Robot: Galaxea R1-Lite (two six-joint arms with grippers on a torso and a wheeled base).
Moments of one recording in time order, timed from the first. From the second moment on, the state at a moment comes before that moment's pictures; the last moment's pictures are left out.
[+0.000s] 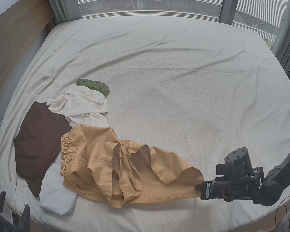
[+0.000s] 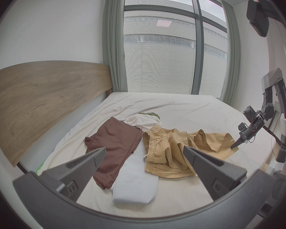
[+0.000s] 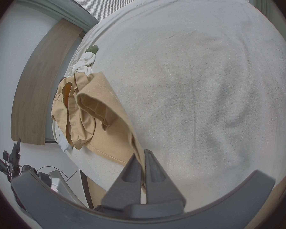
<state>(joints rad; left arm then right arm) 0.00 0.02 -0.02 0.00 -0.02 -0.01 0.62 1.85 -0.38 -0.69 0.00 0.54</state>
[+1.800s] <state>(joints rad) 0.00 0.02 -0.02 0.00 -0.02 -0.01 0.26 1.80 -0.11 -0.75 0.05 0.31</state>
